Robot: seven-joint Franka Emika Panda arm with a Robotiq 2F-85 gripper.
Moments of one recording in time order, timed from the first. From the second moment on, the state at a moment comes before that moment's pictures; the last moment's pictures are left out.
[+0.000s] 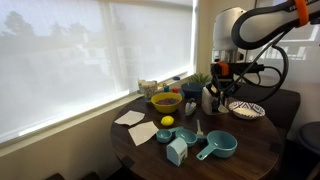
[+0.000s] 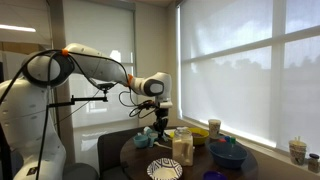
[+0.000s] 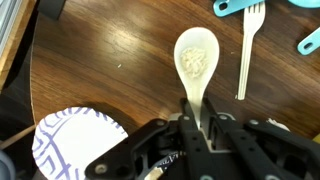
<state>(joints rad) 0.05 -0.15 0.11 -2.10 0.04 1.91 1.14</state>
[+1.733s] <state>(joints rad) 0.00 -0.25 0.08 -2.01 0.04 1.86 1.15</state>
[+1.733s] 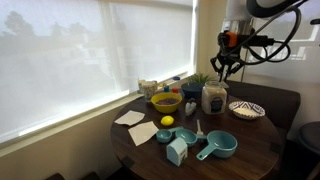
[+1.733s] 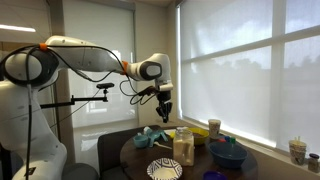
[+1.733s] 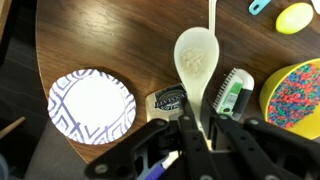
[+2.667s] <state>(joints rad) -0.13 -0.25 0.02 -2.03 -0.07 2.00 1.28</state>
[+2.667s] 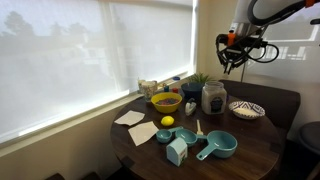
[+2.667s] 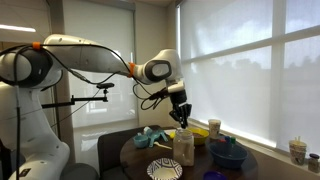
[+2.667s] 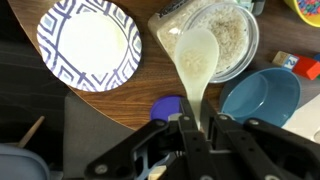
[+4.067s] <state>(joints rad) -0.06 -0.19 0.15 -2.07 -0.68 2.11 1.64</state>
